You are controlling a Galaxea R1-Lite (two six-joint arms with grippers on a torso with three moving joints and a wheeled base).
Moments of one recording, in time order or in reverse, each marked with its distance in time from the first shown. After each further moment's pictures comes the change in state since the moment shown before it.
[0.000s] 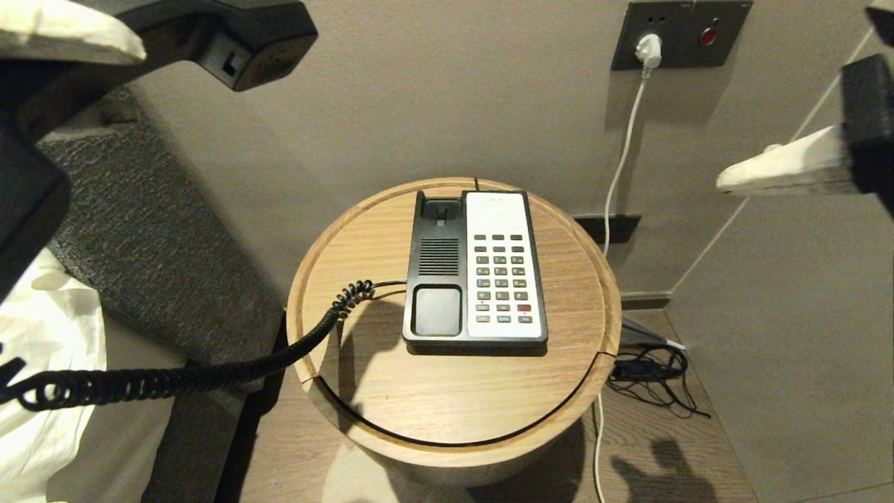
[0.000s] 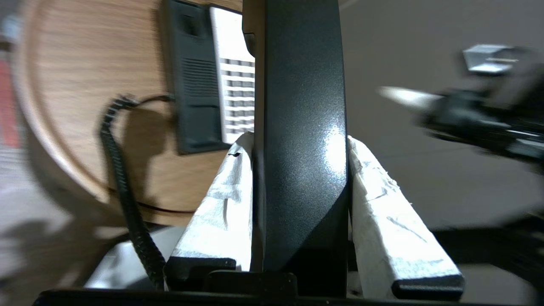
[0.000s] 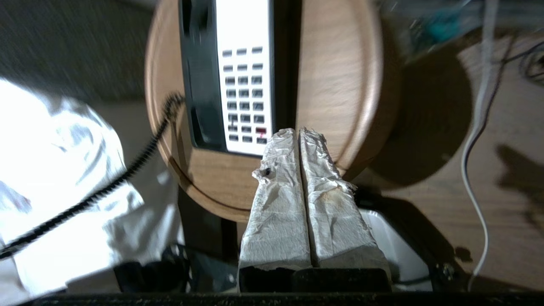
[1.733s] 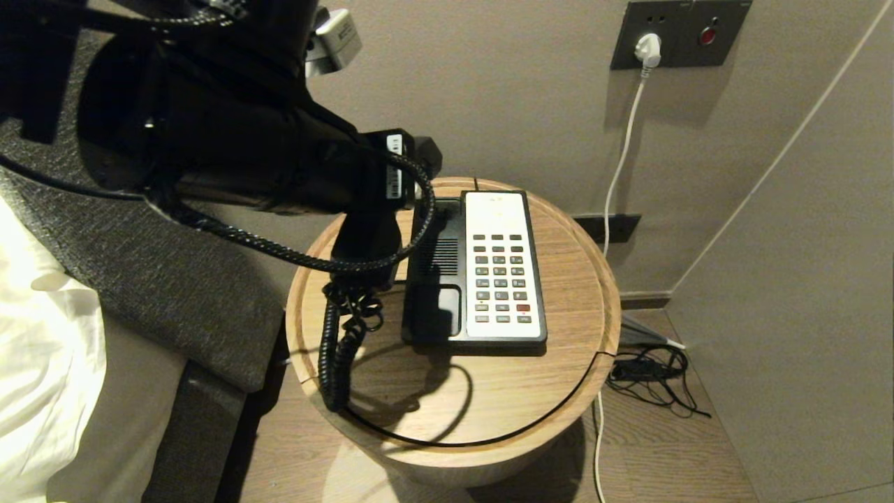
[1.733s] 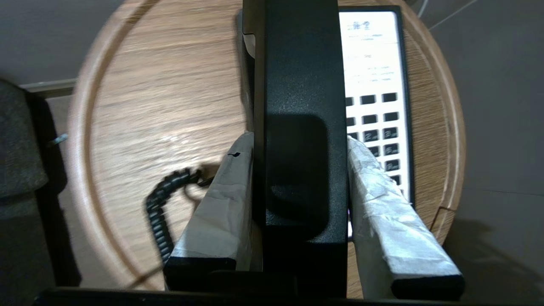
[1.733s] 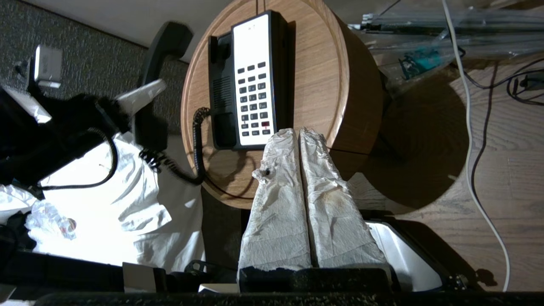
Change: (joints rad) left arm -0.158 0.496 -0.099 -0.114 0.479 0.245; right arm -0.141 -0.365 0.163 -0.004 0.054 0.030
